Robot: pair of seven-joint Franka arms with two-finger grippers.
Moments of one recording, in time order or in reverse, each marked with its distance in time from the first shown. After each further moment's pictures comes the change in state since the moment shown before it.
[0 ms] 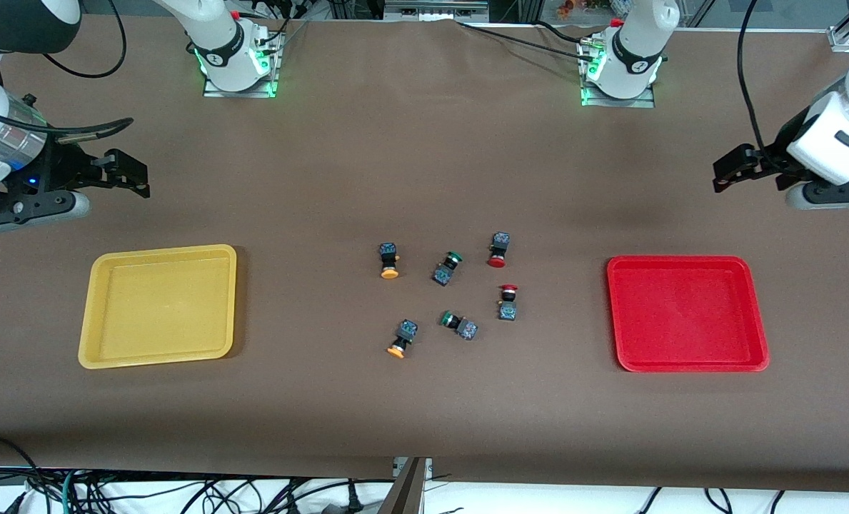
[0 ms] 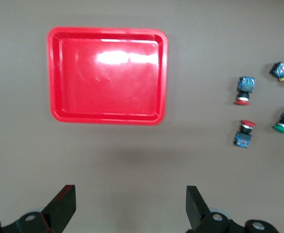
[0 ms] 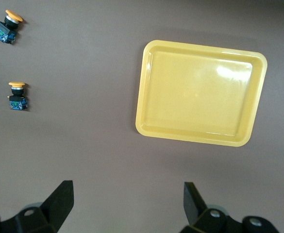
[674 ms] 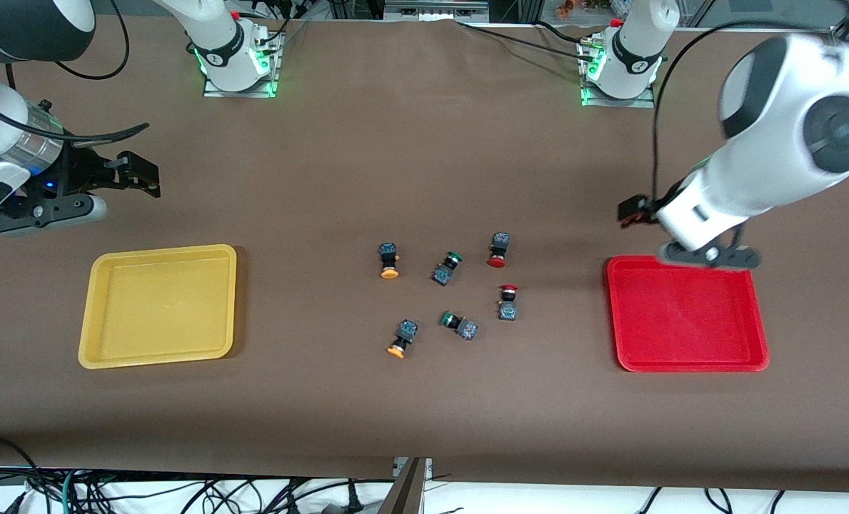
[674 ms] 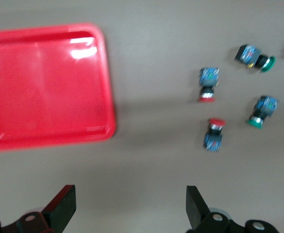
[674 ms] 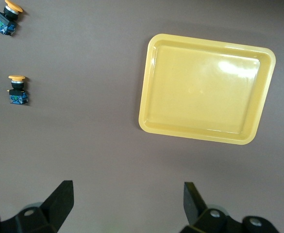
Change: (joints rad) left arm -0.156 0.279 -0.012 0.102 -0.046 0.137 -0.018; right arm 0.013 0.005 0.001 -0.013 0.000 -0.004 0.001
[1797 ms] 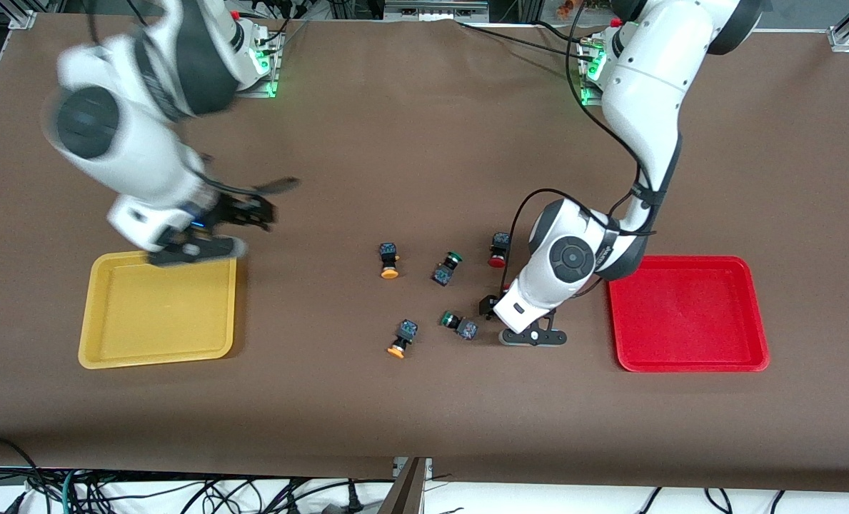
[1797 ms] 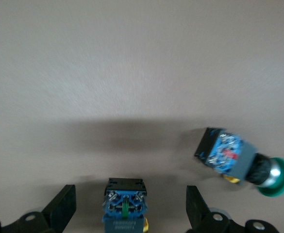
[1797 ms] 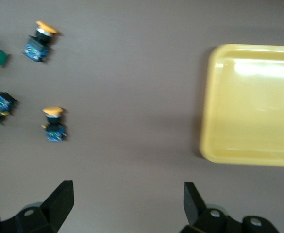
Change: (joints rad) left arm -0.199 0.524 -0.002 0.028 -0.038 0.720 -0.217; right arm 0.241 0.205 0.011 -0.038 0.059 0.276 0.328
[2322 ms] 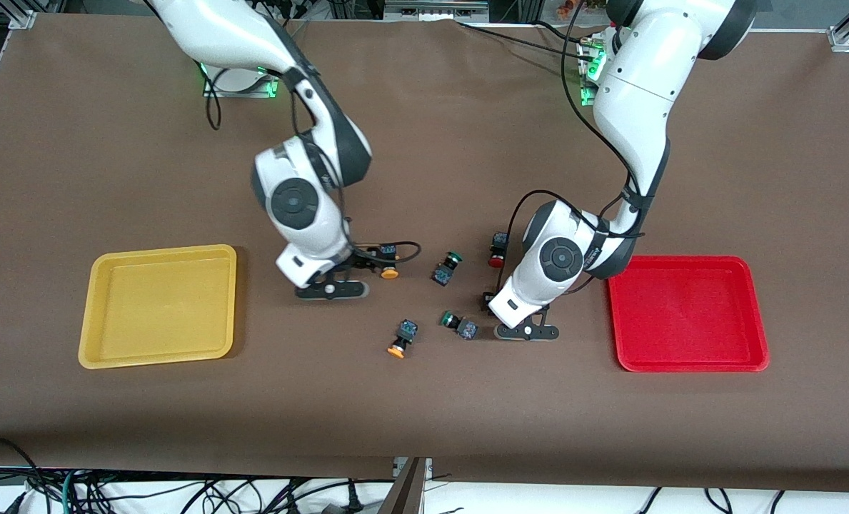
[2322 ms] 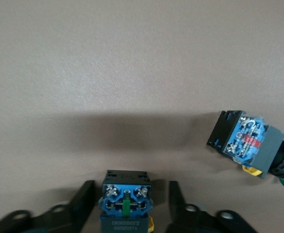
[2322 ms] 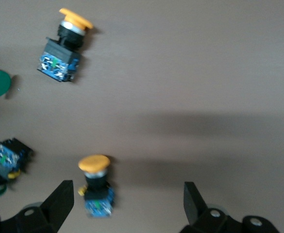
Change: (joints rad) left arm -0.010 0.001 0.008 -0.025 0.000 0.010 0.000; right arm 0.177 0.324 0.002 0.002 0.053 0.408 0.250
